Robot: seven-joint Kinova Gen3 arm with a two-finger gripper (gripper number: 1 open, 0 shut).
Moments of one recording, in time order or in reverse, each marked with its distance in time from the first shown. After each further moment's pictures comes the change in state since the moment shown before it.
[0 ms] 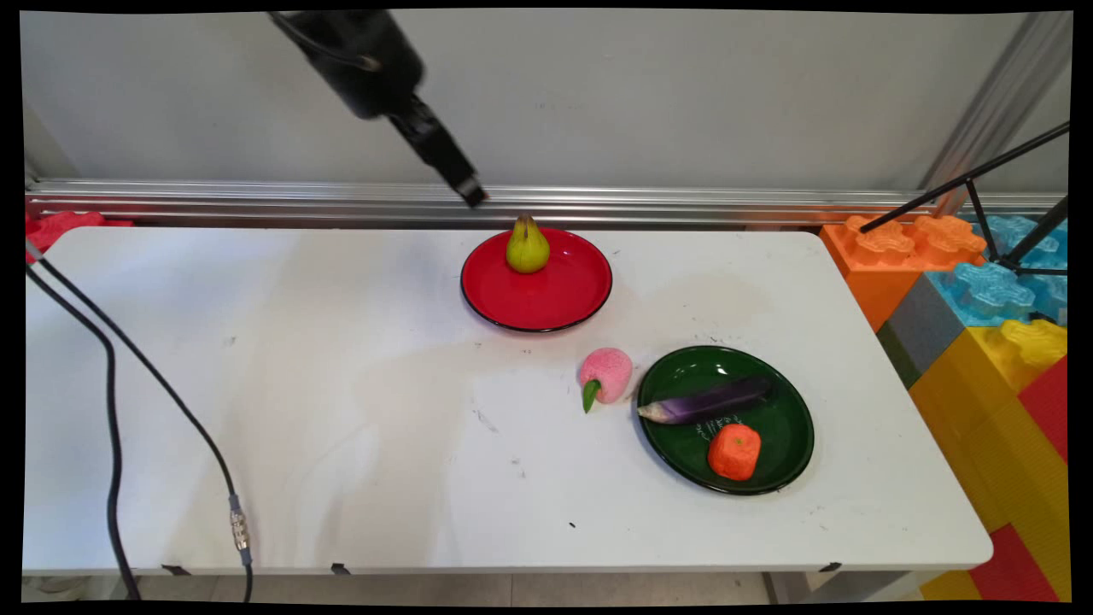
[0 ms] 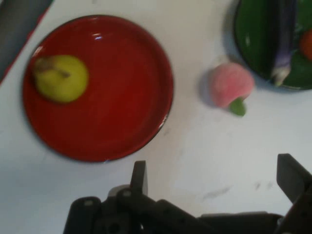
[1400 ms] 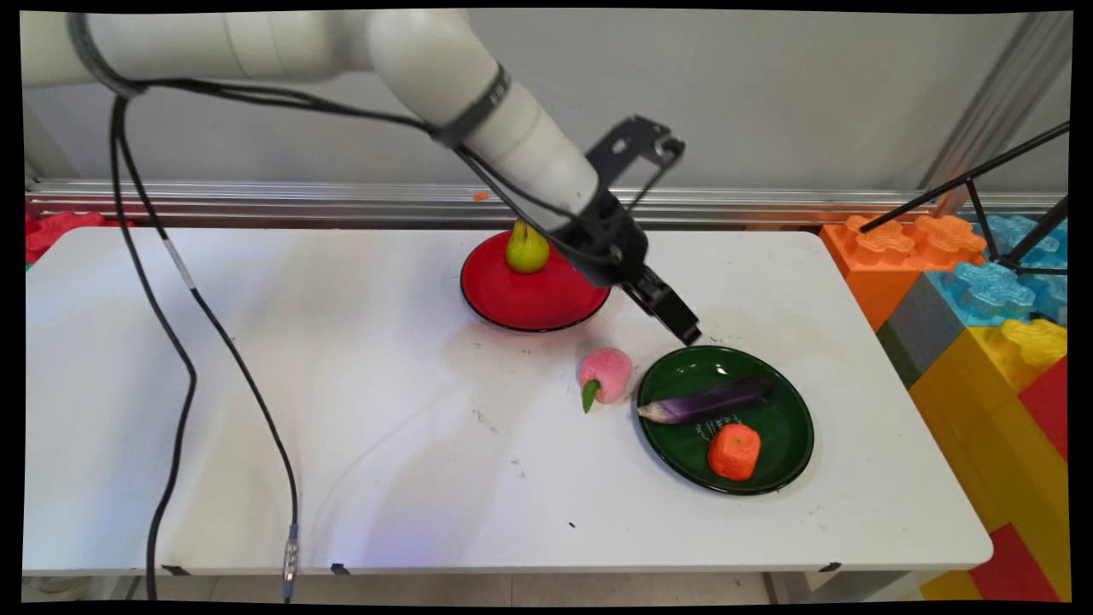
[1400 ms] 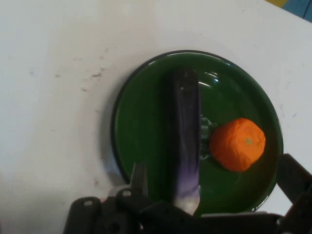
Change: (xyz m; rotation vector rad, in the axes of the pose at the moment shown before) arm 0.054 0.085 0.217 -0.229 0.147 0.026
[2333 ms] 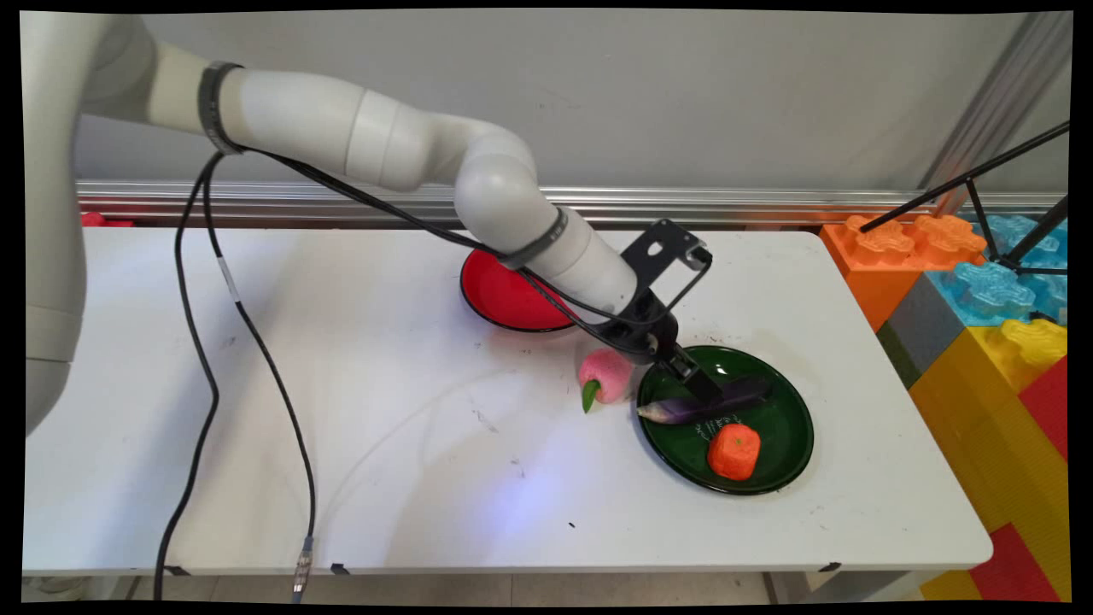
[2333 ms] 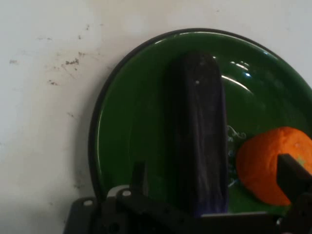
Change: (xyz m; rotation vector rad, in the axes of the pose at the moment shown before) arm -0.031 -0.008 0.116 -0.009 0.018 -0.008
